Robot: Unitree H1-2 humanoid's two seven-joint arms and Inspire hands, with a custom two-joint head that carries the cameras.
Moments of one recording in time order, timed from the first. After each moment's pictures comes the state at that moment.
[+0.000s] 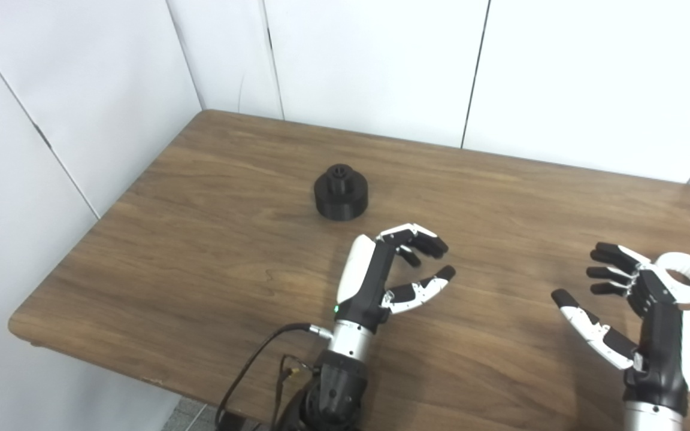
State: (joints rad) left arm 0.01 -0.06 -0.13 -0.06 0.55 -0.19 0.23; right arm 0.03 0.01 0.07 -0.13 -0.38 -0.22 -0.24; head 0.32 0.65
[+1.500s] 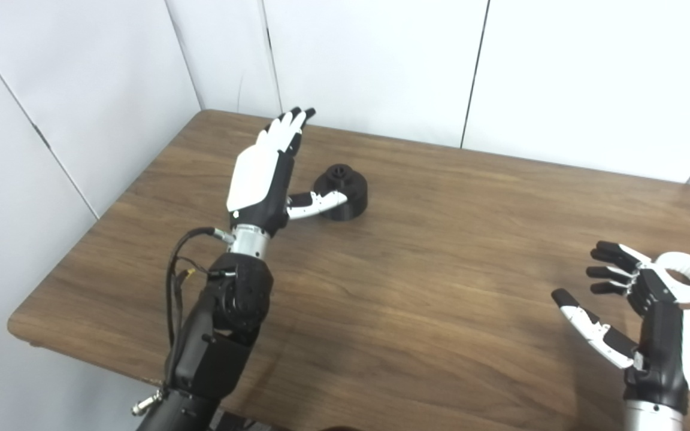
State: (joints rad) left arm -0.18 0.29 0.02 -0.15 0.72 0.14 0.14; right arm 0.03 0.01 0.06 -0.12 -0.37 -0.23 -0.23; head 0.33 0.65
